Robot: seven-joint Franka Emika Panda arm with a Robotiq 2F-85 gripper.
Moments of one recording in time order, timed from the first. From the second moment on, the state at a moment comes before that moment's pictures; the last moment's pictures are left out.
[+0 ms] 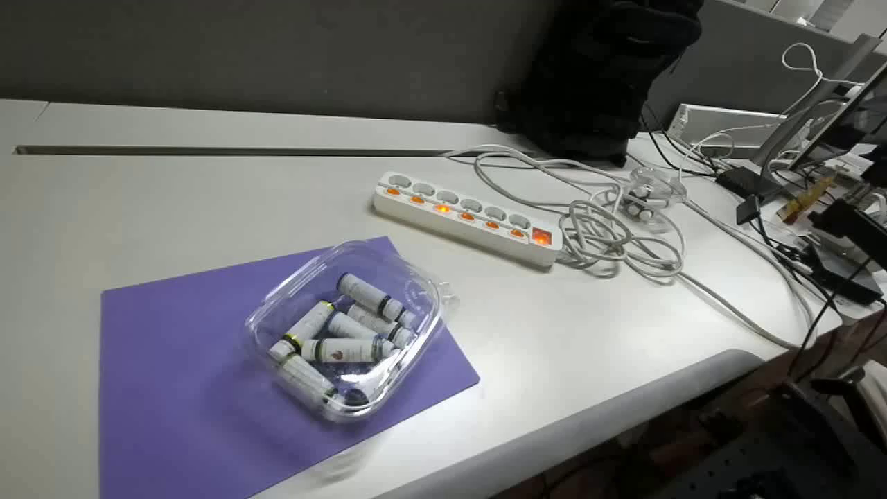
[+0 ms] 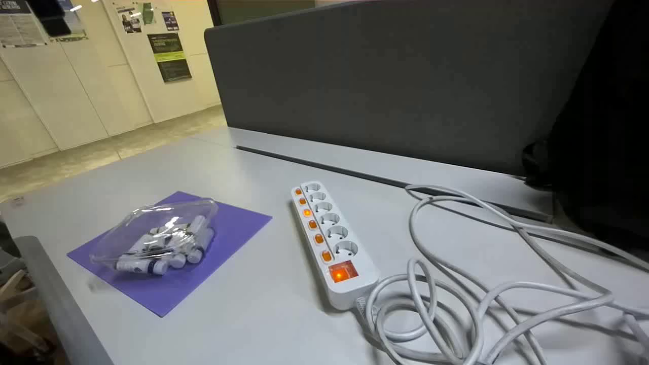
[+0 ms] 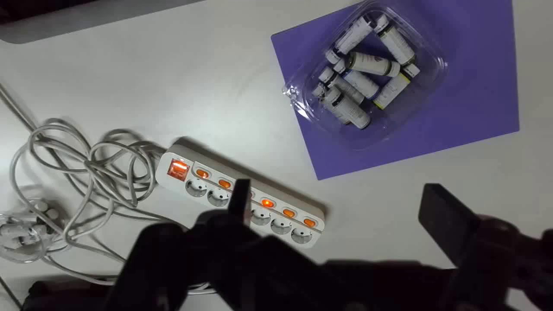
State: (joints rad) arm 0.02 -0.50 0.33 -2.46 0.03 2.04 0.52
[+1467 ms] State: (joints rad) arm -0.12 -0.37 0.26 -2.49 -0.15 2.19 0.67
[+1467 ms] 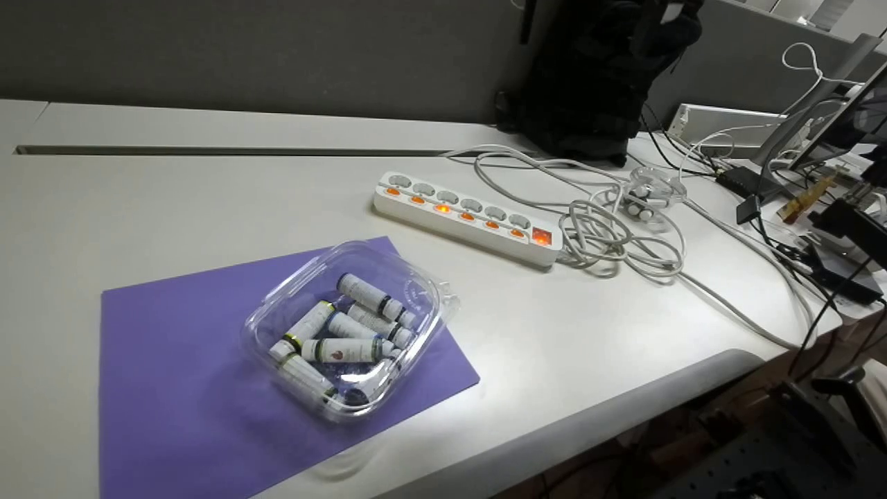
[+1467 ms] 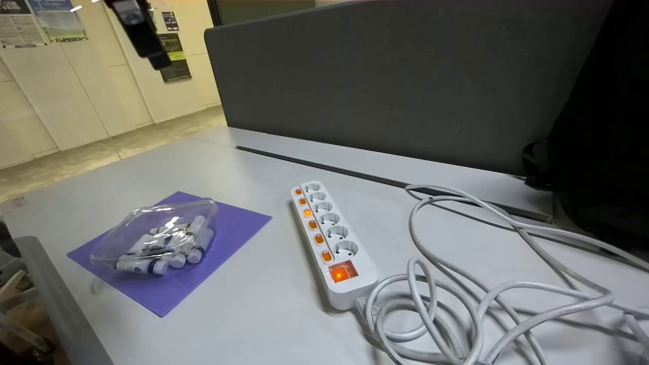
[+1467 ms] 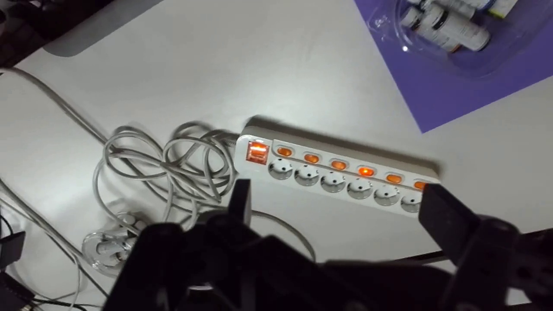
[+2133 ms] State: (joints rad) arm -0.15 -0.11 0.09 -2.49 -0.15 2.53 0.65
